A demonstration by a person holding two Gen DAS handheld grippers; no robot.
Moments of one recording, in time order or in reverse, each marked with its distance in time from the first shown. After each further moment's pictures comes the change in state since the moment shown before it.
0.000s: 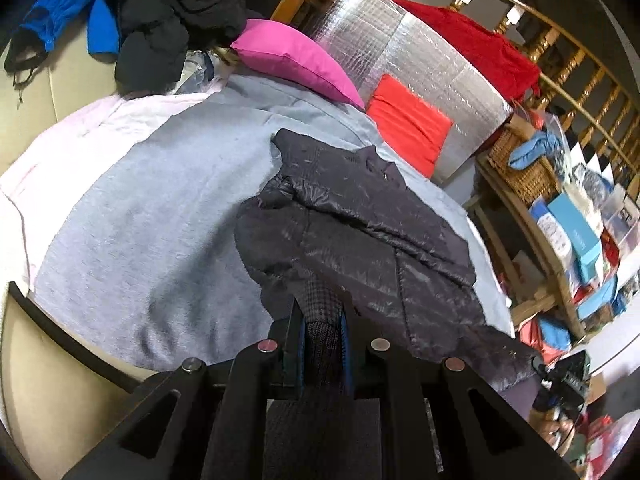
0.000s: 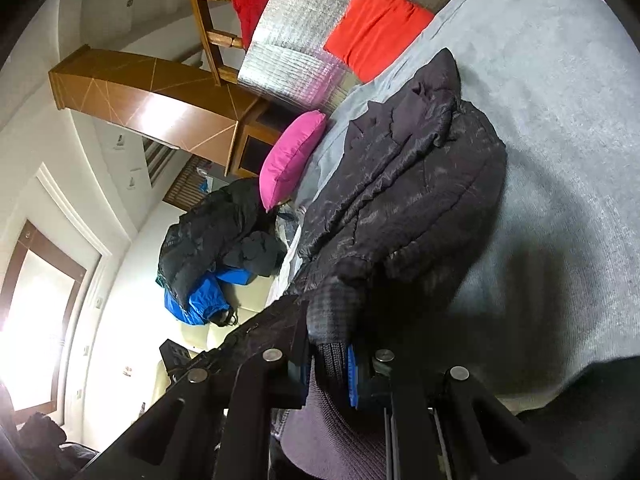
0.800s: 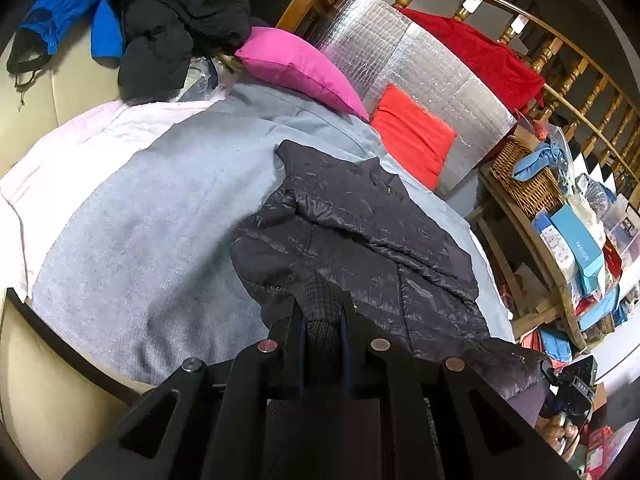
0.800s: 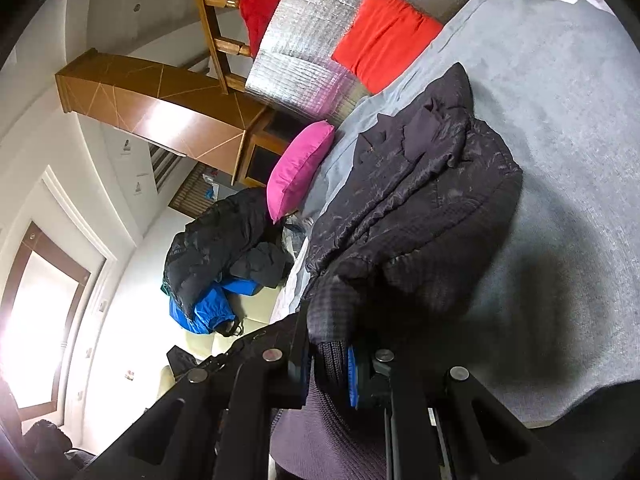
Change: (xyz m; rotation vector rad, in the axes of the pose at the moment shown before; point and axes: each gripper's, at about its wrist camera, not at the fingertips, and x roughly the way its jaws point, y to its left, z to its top) left arm 0.004 0.003 0.007 -0.011 -0.031 0.008; right arm 0.003 0.014 0.012 -0.018 -0.029 0.013
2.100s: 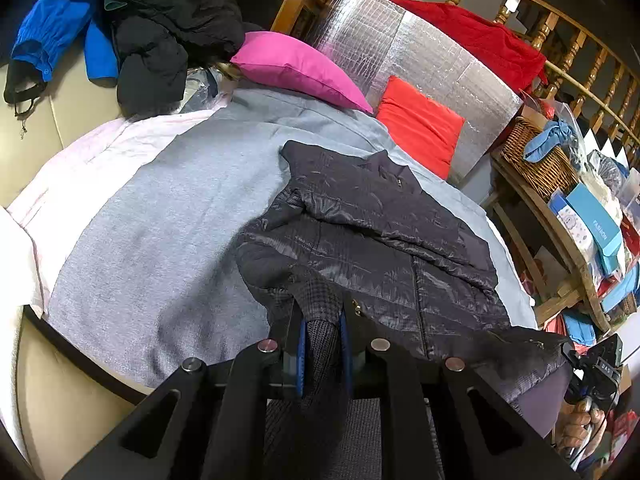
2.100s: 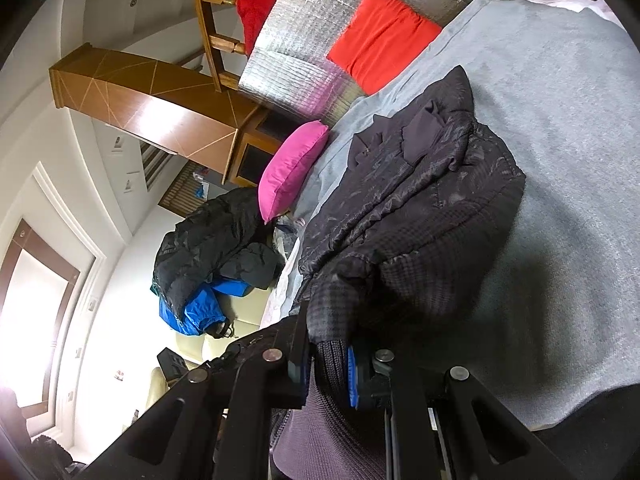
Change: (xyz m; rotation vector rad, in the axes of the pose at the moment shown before) left arm 0.004 -0.018 -0.003 0.076 0.002 0.088; right arm 0.012 0.010 0.000 -0.003 -0.004 -0.047
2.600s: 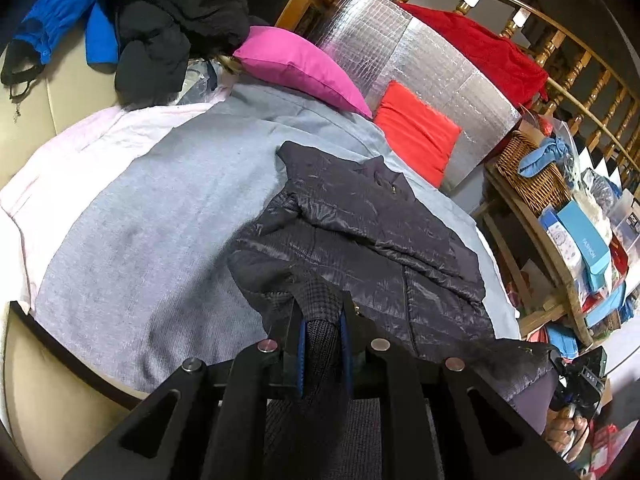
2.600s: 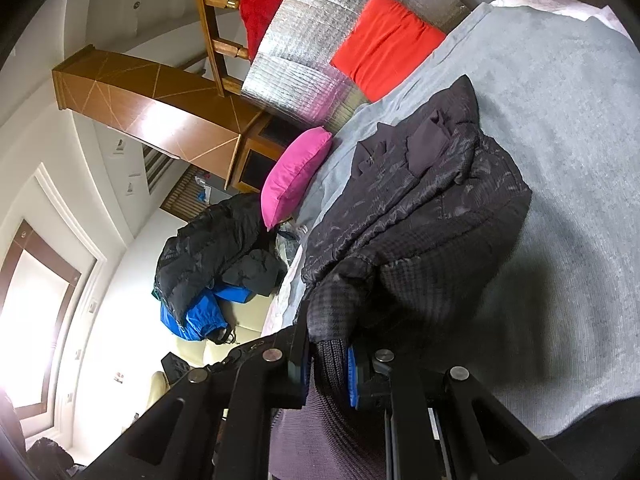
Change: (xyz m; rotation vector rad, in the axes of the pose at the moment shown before) left arm 0.005 0.010 0.013 -0.056 0.008 -0.058; right arm 0.002 0.003 0.011 -0.004 -0.021 0.009
